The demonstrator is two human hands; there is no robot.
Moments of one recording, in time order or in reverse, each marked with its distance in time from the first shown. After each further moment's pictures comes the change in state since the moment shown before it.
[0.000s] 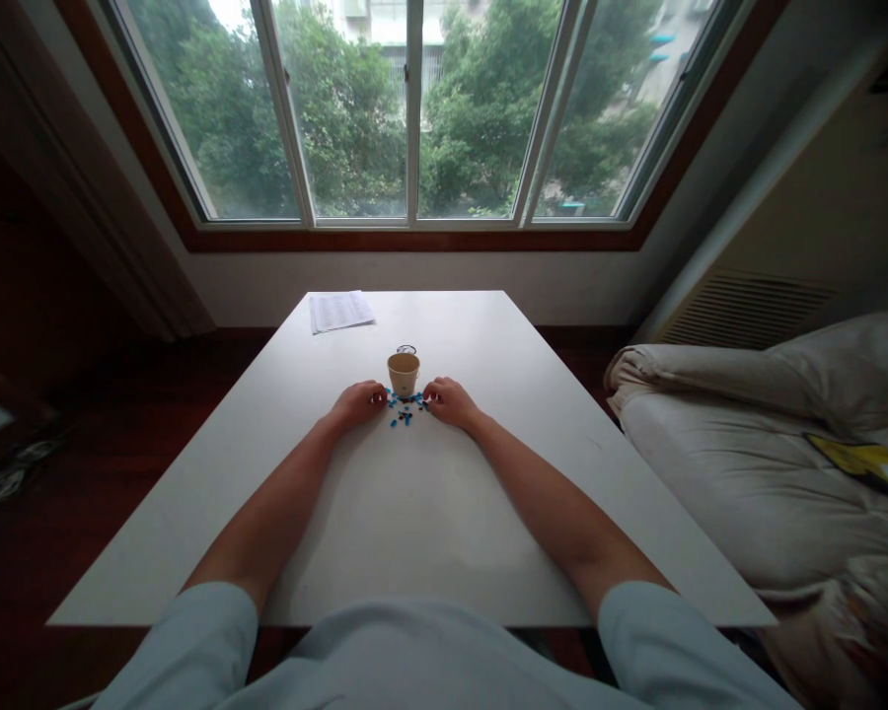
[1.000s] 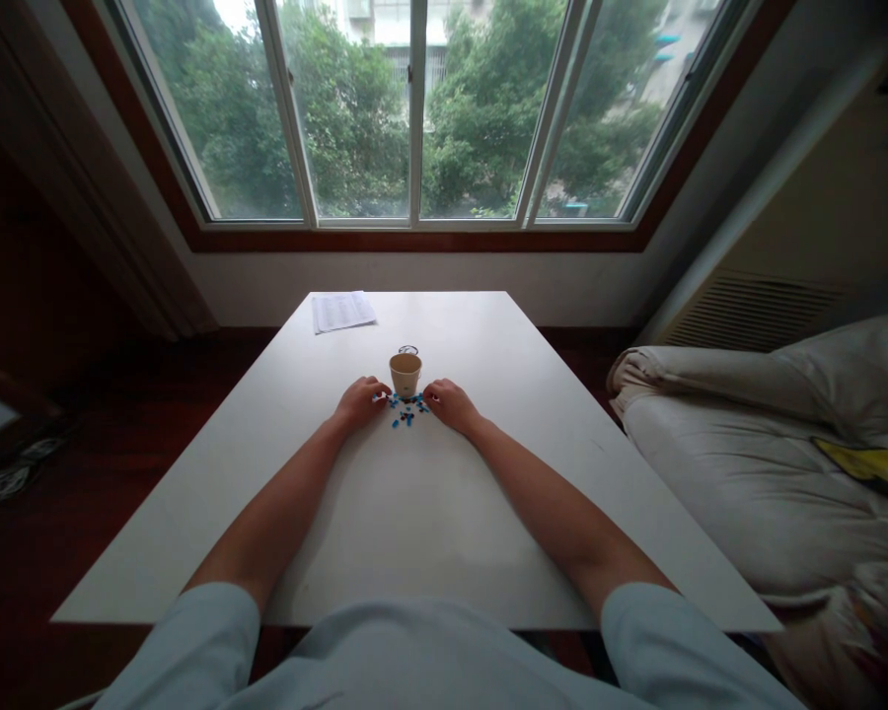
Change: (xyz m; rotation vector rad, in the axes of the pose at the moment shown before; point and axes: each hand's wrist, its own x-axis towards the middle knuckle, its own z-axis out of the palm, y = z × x) left_hand 0.001 -0.010 0.012 0.020 0.121 0.018; right_hand 0.002 -0.003 0.009 -0.030 0.057 -0.044
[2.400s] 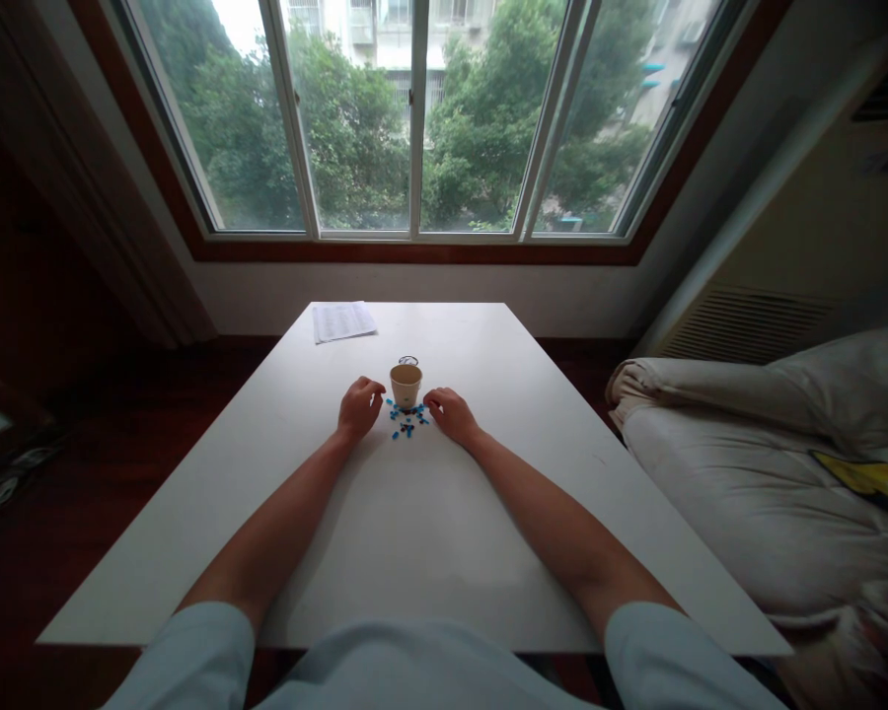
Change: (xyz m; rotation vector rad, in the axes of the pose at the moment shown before) left_hand 0.001 0.025 -0.006 0.012 0.348 -0.073; right_hand -0.001 0.000 0.002 0.133 0.138 0.006
